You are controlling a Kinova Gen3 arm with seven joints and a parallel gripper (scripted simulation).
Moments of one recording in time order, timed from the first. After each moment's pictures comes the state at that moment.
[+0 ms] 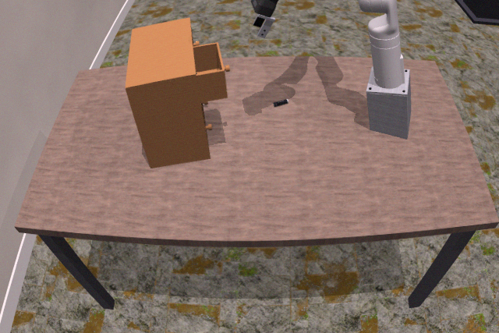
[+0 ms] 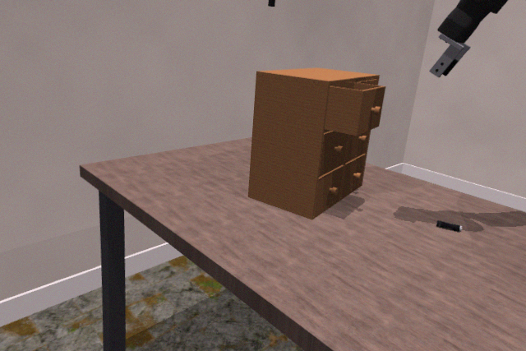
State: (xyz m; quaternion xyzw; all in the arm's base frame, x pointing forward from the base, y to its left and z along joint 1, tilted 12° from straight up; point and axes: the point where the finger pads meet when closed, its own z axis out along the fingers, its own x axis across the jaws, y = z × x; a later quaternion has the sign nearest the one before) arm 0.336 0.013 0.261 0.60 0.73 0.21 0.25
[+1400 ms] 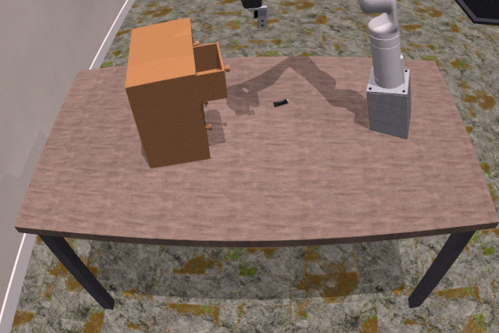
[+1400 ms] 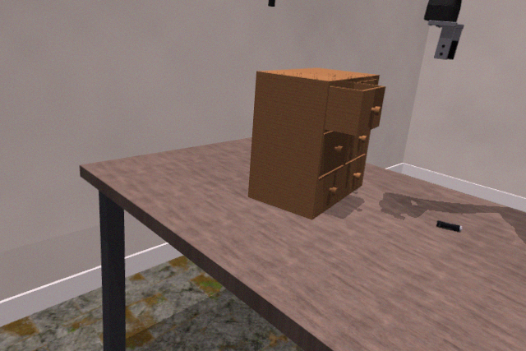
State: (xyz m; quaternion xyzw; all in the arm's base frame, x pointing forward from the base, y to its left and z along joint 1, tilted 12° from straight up) arm 0.332 0.017 0.291 0.64 0.75 0.06 0.11
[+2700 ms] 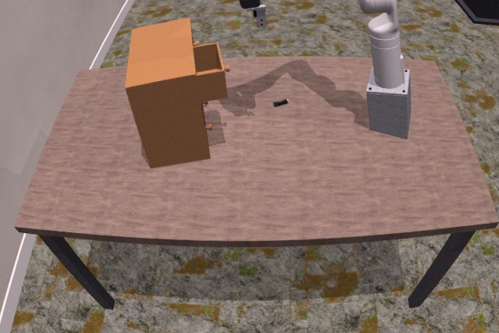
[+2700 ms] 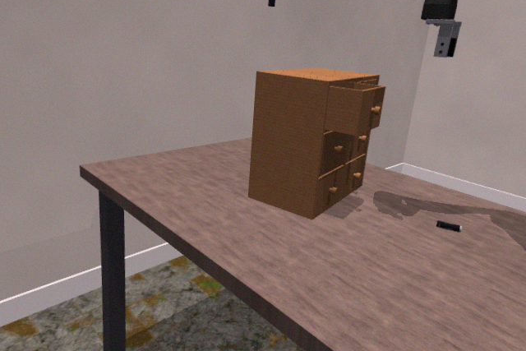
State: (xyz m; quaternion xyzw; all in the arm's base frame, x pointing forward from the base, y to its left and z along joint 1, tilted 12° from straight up) arm 0.333 0.019 0.295 0.65 0.76 0.03 0.10
